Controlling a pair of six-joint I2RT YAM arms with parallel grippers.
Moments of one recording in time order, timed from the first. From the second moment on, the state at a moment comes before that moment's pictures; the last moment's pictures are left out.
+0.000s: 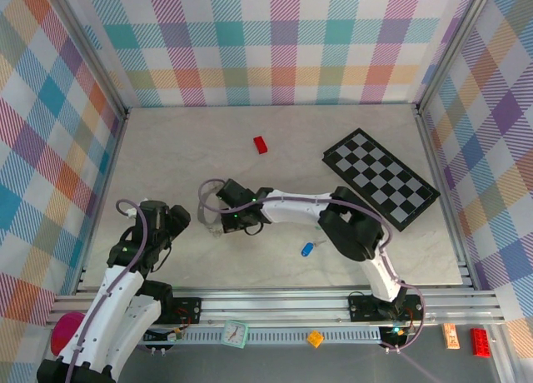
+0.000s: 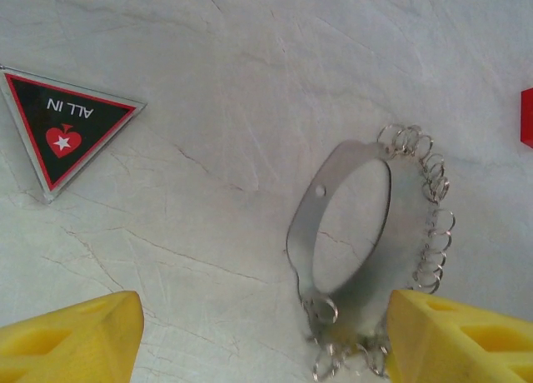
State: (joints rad) left arm -0.18 0.62 0.49 -0.68 -0.15 -0.87; right arm 1.05 2.08 1.46 -0.42 -0.07 0.68
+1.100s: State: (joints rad) left arm -0.27 0.73 0.49 -0.57 -0.13 -0.93; right arm 1.07 1.77 1.25 -0.49 -0.10 0.71
